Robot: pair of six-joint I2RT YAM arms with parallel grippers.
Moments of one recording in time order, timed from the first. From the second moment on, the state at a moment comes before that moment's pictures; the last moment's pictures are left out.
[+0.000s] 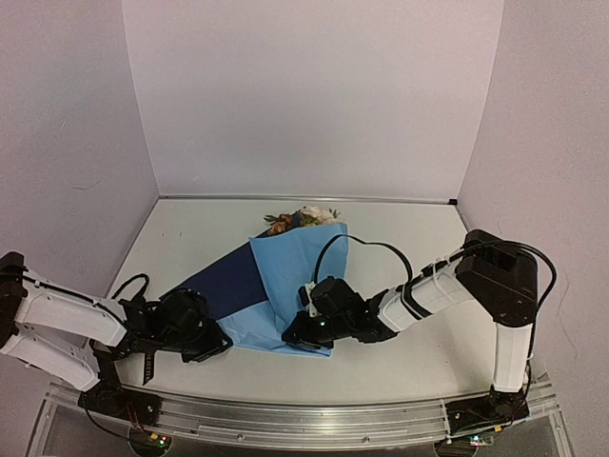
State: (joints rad) left arm -0.98 1.27 0.36 -0.01 -0.05 -1.22; right arm 1.05 2.01 0.99 0.29 -0.19 1.00
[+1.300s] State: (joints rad) left arm -1.01 1.58 0.54 0.32 0.17 -0.86; right arm 1.05 2.09 1.15 0.14 -0.35 0.99
